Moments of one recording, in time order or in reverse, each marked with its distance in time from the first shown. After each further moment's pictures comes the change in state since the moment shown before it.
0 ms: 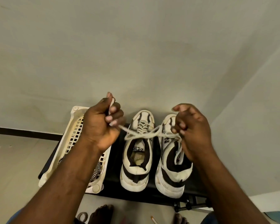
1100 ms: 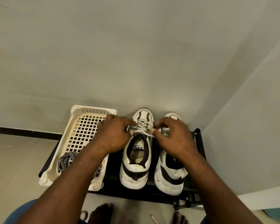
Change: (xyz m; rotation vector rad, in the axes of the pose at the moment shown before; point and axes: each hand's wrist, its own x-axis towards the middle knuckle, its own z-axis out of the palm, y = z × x) left_hand 0.009 -0.026 -0.028 2.014 -0.001 0.016; right_hand -0.004 0.027 0.005 -1.106 -0.181 -0.115
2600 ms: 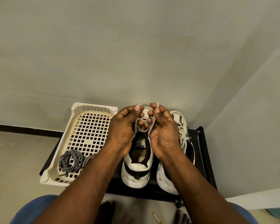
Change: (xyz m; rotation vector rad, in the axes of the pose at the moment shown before) left_hand 0.002 0.038 0.027 -1.663 0.163 -0.197; right_hand 0.015 -0.046 0.044 1.660 0.084 0.317
